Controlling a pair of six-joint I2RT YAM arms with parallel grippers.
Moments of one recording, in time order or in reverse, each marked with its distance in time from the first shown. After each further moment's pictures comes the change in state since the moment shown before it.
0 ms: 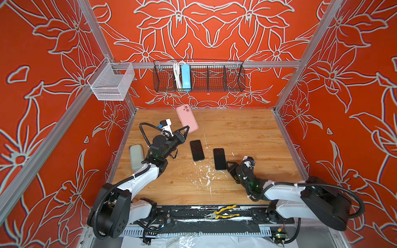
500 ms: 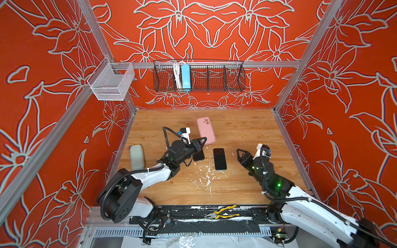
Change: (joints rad) left arm -0.318 0.196 0.013 0.038 -0.108 -0.121; right arm -0.163 -0.548 0.246 -0.550 0.000 -0.344
